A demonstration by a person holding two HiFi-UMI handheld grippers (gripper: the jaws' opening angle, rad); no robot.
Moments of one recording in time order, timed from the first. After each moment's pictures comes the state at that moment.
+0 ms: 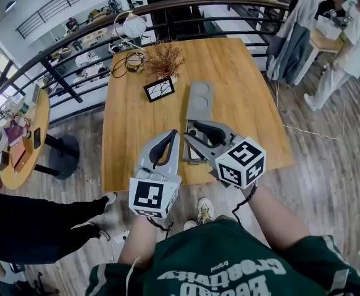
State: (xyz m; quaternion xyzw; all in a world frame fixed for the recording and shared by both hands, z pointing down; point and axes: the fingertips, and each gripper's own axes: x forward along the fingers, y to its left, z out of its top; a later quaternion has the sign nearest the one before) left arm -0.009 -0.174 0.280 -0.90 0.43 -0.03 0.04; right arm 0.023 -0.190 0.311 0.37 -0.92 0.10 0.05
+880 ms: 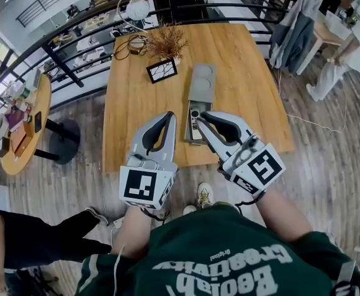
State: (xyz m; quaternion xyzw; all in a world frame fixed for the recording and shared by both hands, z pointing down) left arm -0.024 -0.145 0.250 -0.90 0.43 -0.02 0.06; right arm 0.030 -0.123 0.246 0.37 -0.93 -0.03 -0.06
